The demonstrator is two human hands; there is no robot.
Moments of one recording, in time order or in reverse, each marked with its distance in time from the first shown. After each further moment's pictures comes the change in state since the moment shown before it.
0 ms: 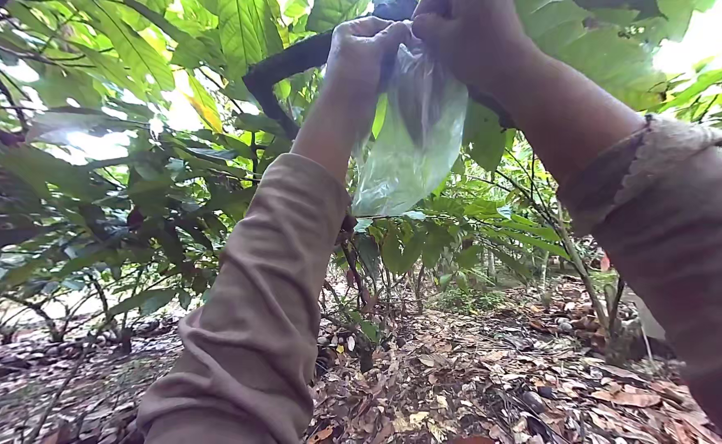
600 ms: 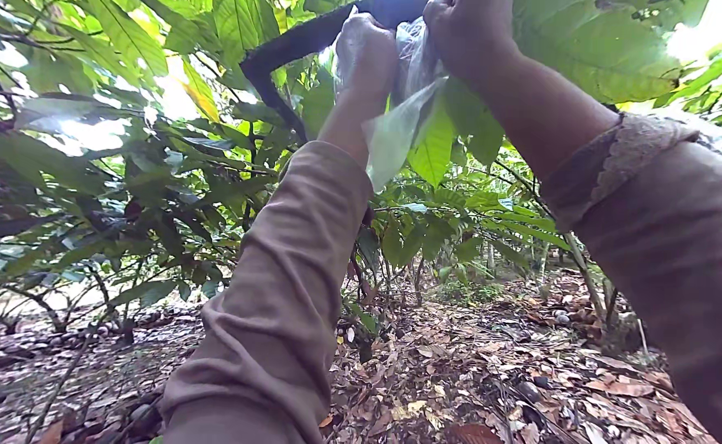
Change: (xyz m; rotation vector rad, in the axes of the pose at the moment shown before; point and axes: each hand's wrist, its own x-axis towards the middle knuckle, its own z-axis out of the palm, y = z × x) left_hand 0.024 -0.022 0.012 0.704 0.229 -0.153; right_hand -0.002 -0.015 0.020 -0.068 0.157 0.284
